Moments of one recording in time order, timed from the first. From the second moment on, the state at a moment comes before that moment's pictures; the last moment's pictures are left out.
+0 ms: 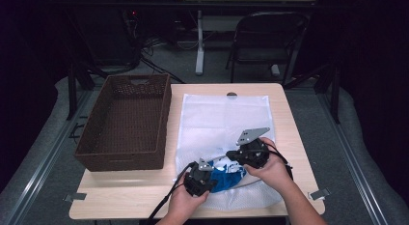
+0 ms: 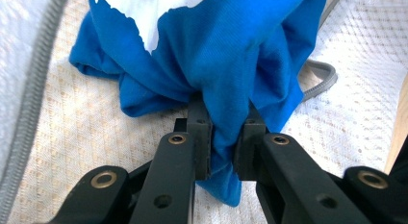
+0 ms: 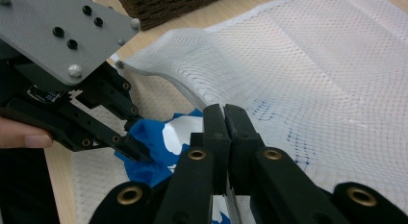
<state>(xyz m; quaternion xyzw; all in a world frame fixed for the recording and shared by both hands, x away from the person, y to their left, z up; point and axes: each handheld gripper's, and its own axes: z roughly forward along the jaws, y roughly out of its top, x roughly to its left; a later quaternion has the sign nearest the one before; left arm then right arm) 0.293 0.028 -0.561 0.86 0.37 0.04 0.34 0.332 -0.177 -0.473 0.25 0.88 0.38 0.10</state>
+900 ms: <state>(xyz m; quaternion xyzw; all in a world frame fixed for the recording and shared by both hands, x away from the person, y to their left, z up) 0.315 0.020 -0.544 0.84 0.40 0.05 0.37 0.331 -0.176 -0.472 0.25 0.88 0.38 0.11</state>
